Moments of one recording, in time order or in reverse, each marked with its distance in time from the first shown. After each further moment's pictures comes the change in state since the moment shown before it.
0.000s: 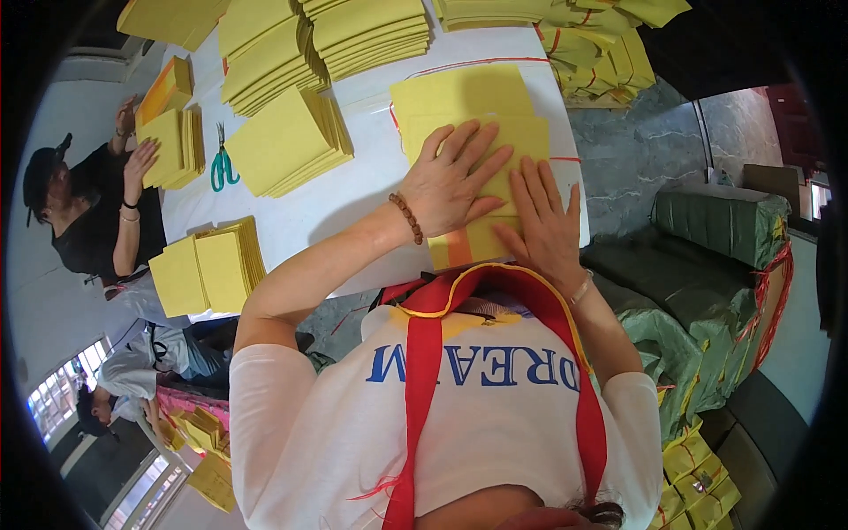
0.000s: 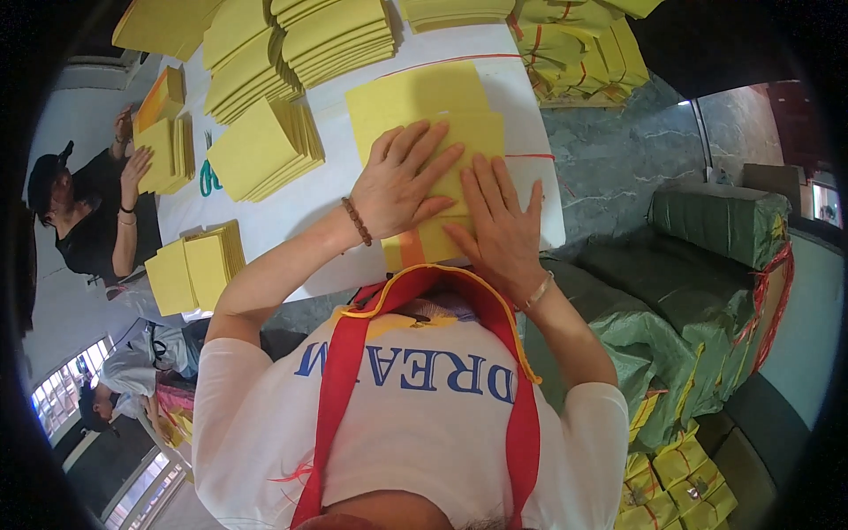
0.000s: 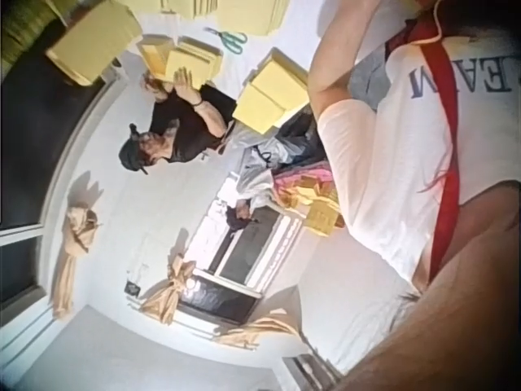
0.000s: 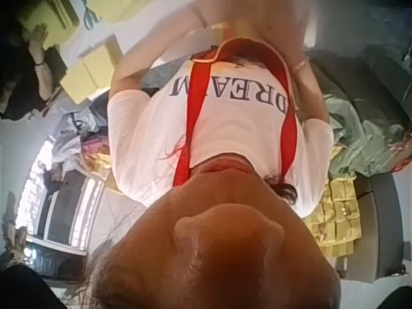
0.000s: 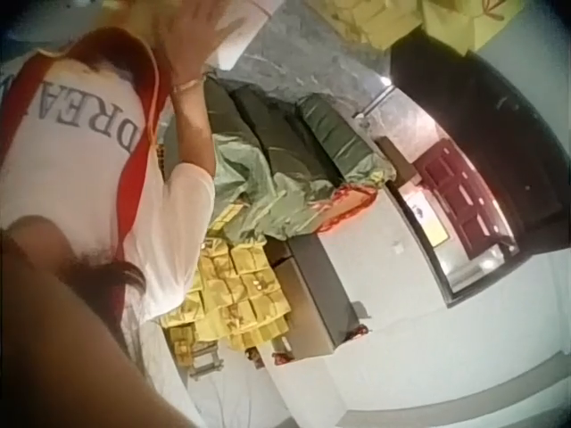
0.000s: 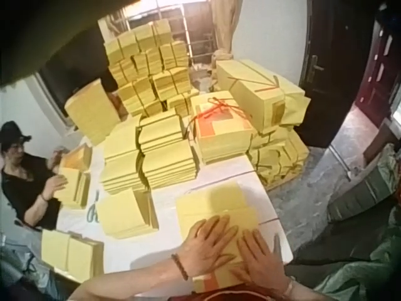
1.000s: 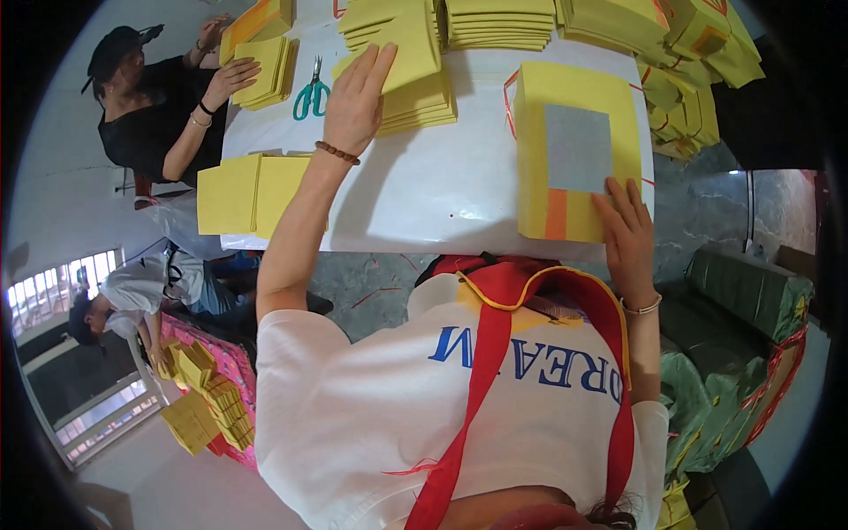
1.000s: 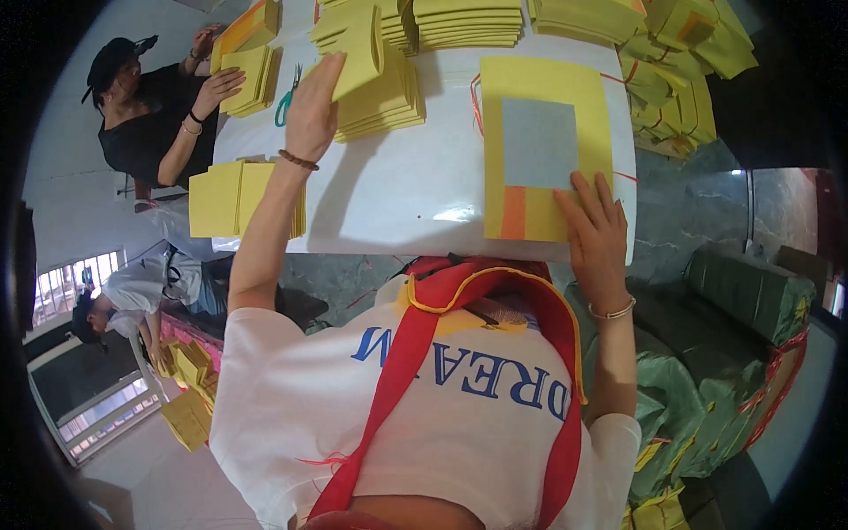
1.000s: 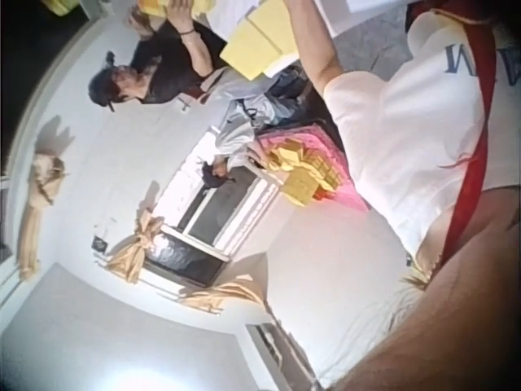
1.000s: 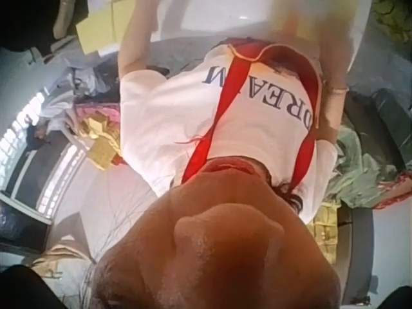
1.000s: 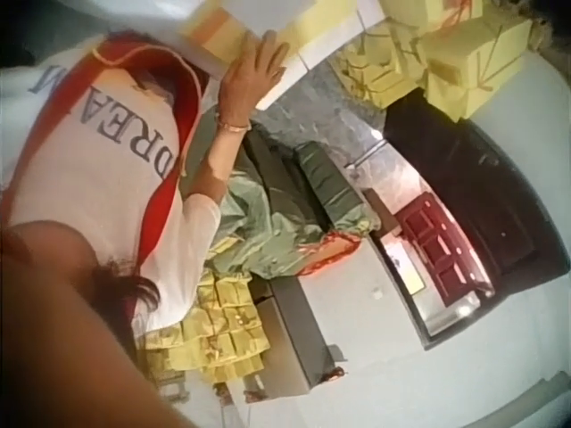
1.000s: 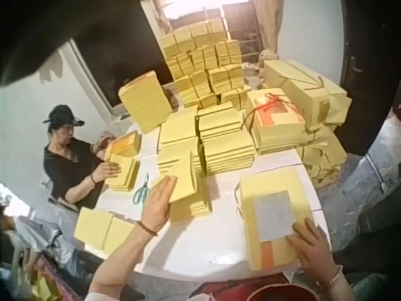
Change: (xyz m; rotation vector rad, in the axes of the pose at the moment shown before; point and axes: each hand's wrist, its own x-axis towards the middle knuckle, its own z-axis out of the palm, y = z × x) left_hand -0.135 -0.123 -0.097 0.391 0.364 -0.276; right_hand -0.018 -0.001 0.003 0.237 -0.016 -0.093
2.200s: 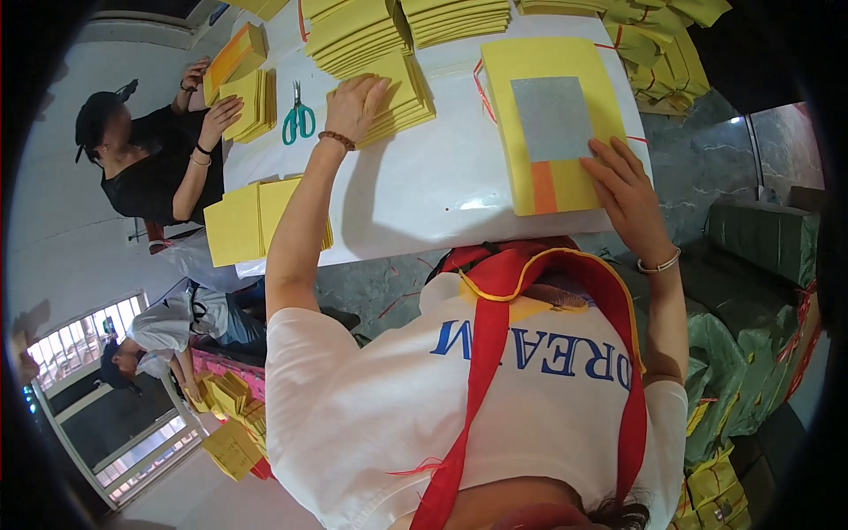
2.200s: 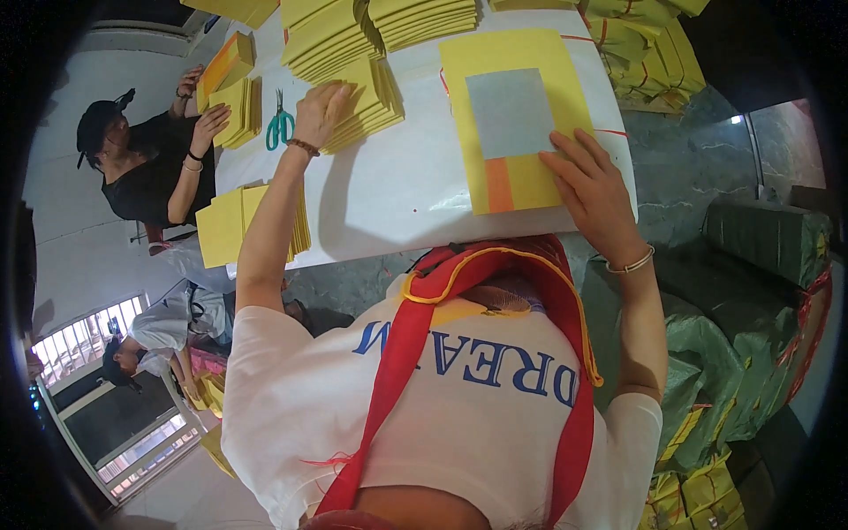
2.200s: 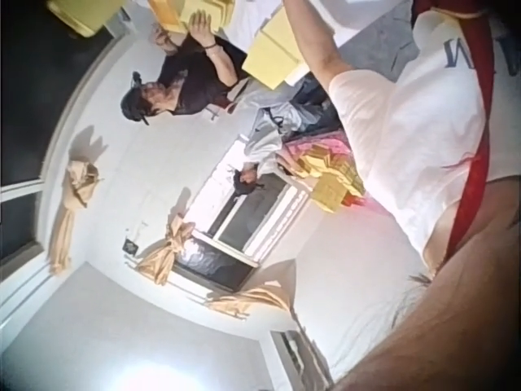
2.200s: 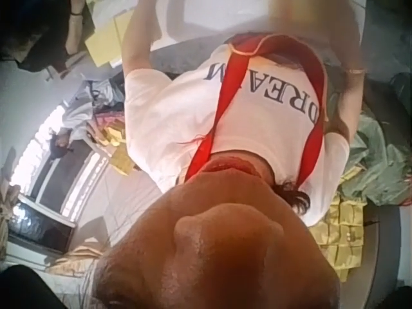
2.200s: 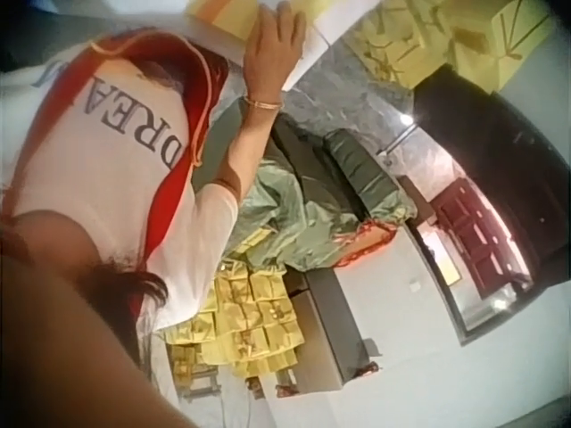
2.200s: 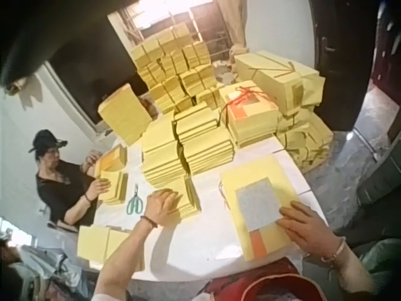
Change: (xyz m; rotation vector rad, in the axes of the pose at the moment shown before) left_hand -0.011 -0.031 0.056 -0.209 -0.314 -0.211; right_hand 0.003 0.006 -0.009 0.085 0.017 -0.047
